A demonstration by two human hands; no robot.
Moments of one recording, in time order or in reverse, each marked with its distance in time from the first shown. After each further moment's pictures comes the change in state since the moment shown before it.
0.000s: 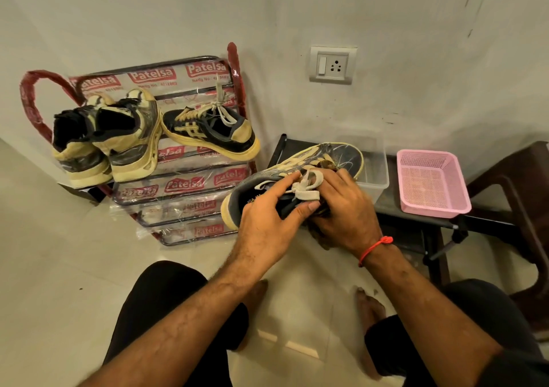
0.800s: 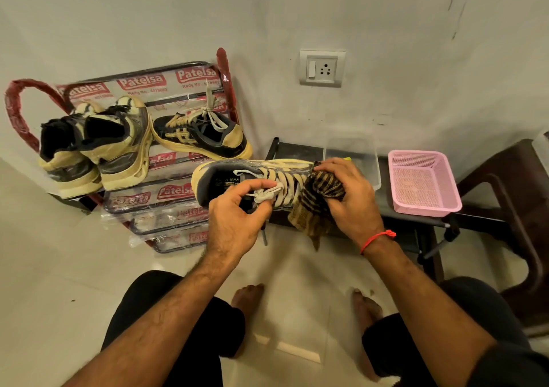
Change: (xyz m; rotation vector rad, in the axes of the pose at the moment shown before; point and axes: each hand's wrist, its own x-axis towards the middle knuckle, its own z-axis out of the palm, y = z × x) left_hand 0.017 -0.032 -0.014 -0.062 0.239 0.099; right_hand 0.004 0.023 -0.007 0.334 0.058 0.406
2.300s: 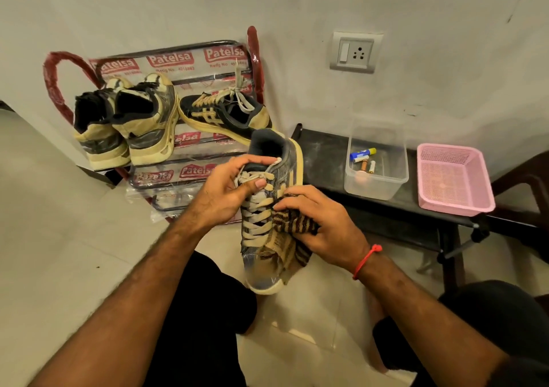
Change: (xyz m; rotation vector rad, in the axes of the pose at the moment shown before) left_hand 0.032 -0.033 -0.063 -0.132 -0.368 0.011; right_hand -0.041 -0.047 0.042 0.188 -0.418 -0.360
